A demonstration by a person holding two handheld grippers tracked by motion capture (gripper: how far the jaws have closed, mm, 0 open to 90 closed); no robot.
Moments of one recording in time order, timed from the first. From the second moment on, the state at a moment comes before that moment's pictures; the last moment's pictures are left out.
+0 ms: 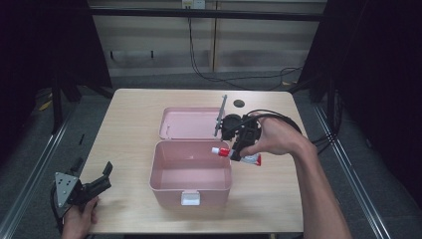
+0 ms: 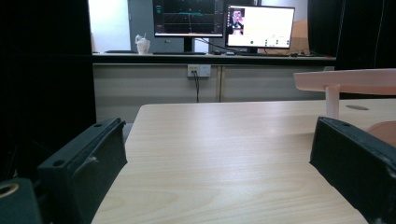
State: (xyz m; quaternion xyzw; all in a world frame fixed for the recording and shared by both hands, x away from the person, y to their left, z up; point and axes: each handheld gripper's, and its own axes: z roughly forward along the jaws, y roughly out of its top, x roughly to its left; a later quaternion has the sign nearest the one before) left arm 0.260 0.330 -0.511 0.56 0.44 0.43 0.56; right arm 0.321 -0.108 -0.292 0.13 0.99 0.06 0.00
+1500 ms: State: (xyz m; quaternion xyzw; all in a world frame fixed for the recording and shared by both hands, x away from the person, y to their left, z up) left arm 0.260 0.330 -0.511 0.56 0.44 0.43 0.56; right arm 0.354 -0.008 -0.335 0.05 1.00 0.03 -0.01
